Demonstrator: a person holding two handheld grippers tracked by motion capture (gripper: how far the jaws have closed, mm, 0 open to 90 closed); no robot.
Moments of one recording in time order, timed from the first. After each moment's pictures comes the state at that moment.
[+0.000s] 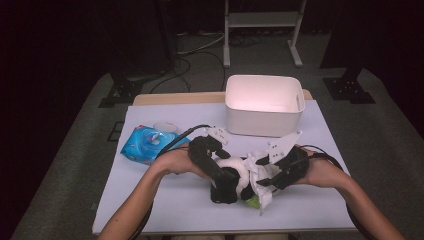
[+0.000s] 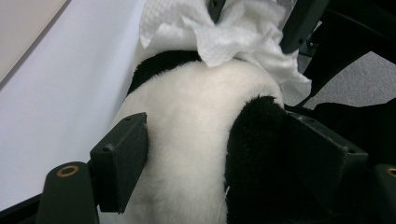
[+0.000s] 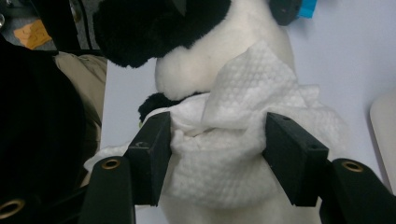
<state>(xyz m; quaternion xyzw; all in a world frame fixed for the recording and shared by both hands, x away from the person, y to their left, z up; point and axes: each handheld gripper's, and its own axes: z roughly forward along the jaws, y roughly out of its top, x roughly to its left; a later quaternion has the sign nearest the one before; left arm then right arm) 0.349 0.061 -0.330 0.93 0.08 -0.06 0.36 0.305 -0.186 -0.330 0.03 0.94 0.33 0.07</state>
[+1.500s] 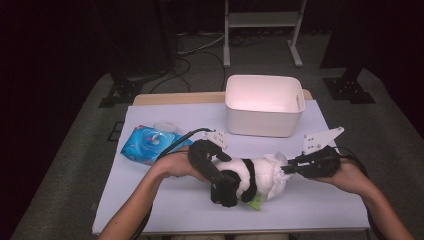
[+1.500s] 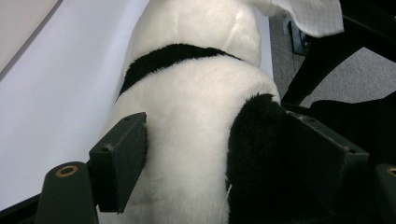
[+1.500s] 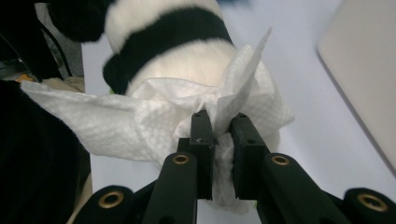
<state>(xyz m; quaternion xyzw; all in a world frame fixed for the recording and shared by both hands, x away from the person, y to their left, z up) 0.342 0.062 -0.335 0.93 0.06 -0.07 0.37 0.307 -0.266 -0.341 0.16 0.91 0.39 0.06</state>
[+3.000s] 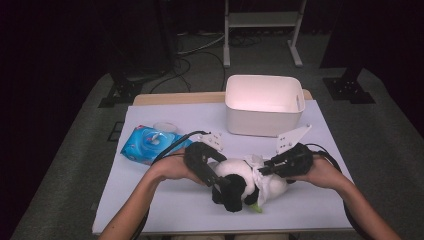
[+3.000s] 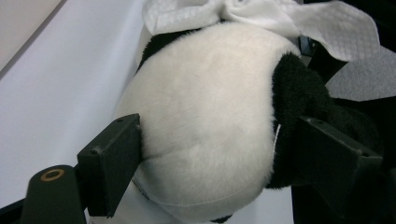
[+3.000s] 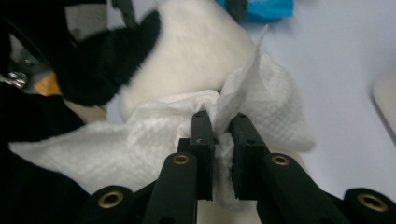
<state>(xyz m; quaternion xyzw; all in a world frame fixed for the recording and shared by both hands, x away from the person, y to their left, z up) 0.341 0.073 -0.344 0.92 0.07 -0.06 0.37 0.318 -0.204 -0.339 0.11 0.91 0.39 0.02</state>
